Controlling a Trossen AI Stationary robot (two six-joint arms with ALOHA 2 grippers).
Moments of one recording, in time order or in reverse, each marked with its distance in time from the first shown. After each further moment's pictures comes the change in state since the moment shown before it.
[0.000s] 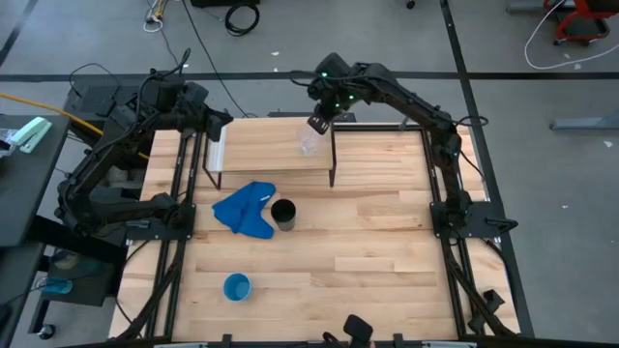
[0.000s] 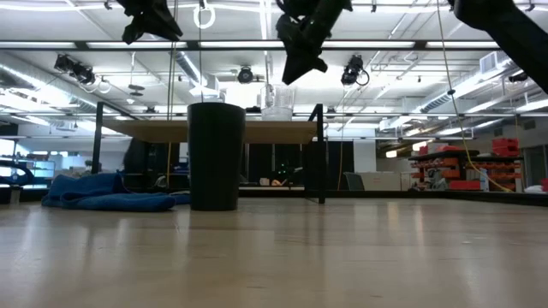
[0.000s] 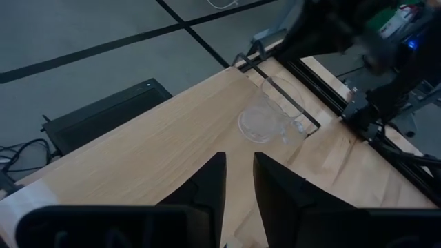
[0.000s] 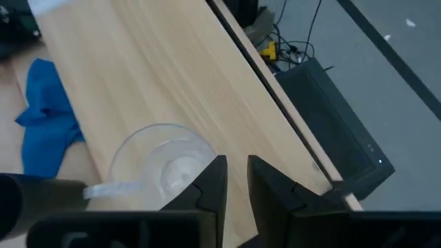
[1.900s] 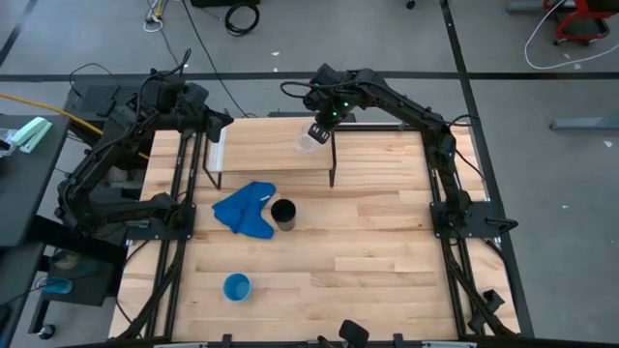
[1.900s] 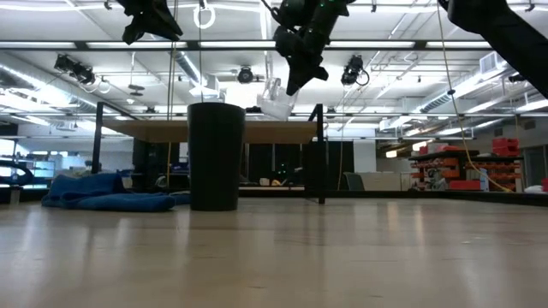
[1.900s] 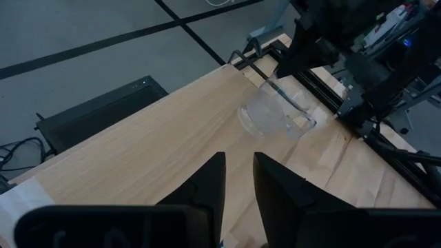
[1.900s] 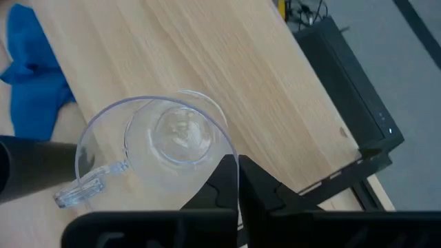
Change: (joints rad) left arm 0.000 0.000 0.000 -0.006 0.022 0.000; right arm 0.025 0.047 0.000 -0.101 -0.003 -0.007
